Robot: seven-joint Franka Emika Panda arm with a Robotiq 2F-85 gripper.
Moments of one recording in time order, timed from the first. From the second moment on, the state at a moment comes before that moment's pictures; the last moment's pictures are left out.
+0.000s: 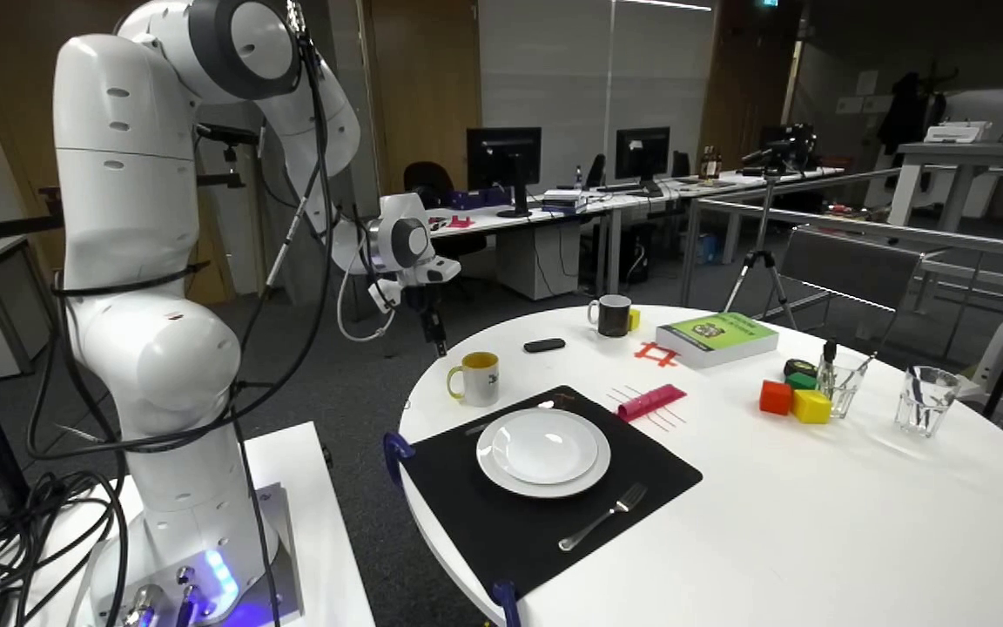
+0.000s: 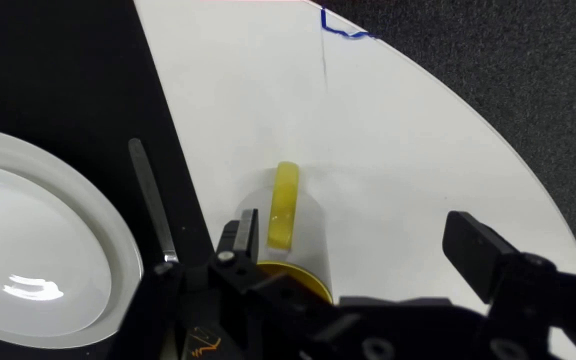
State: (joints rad) arm 0.47 0.18 0.12 -2.41 -0.31 2.66 0.93
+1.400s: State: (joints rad) arm 0.33 -0.30 0.25 -2.63 -0.06 2.57 0.55
